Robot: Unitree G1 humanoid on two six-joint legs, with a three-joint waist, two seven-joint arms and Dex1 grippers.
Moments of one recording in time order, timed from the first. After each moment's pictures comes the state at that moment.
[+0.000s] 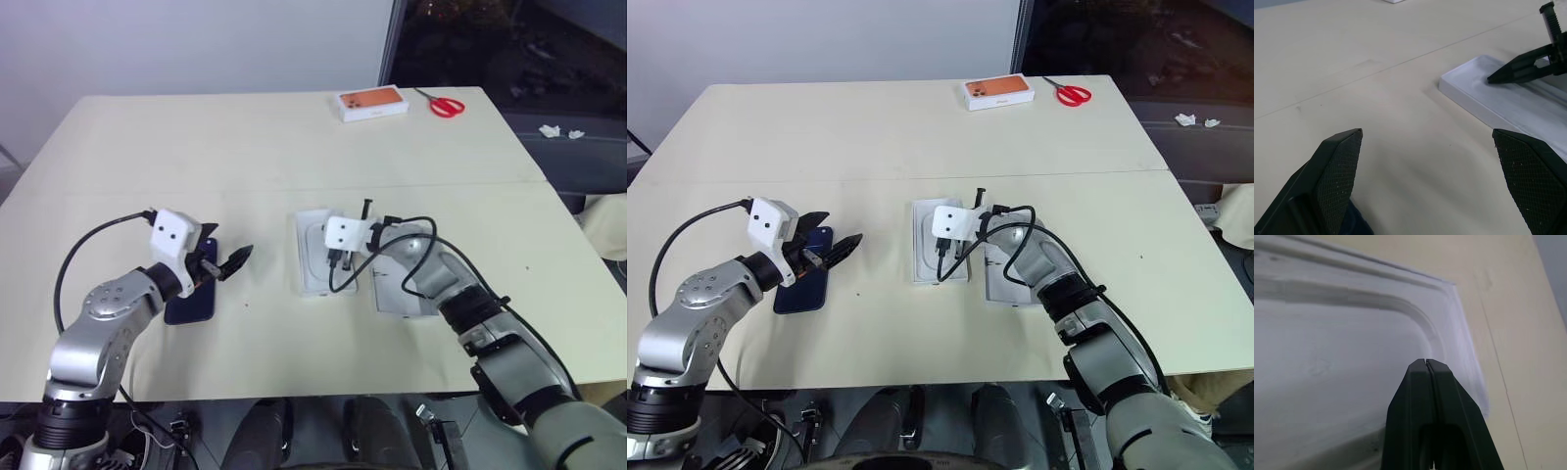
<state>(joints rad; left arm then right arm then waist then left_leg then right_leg) -0.13 0.59 0.14 -0.35 -0.48 0.56 -0.52 -0.76 -0.39 0.44 0.47 -0.38 -0.10 0.65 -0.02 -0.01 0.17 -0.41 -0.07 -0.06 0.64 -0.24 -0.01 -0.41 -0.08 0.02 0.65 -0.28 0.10</state>
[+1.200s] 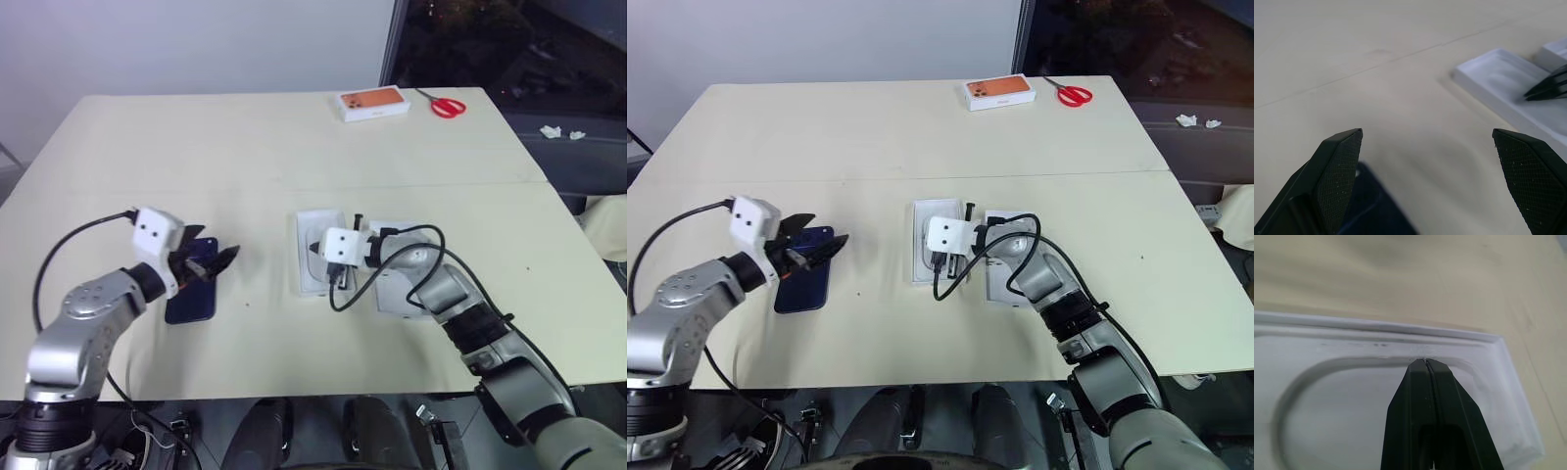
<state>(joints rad) -0.12 0.63 0.31 -0.33 -0.58 0.71 -0.56 -0.68 -0.38 0.37 0.23 -0.21 0.04 0.83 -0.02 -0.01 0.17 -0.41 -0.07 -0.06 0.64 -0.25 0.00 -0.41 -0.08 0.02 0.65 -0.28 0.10</state>
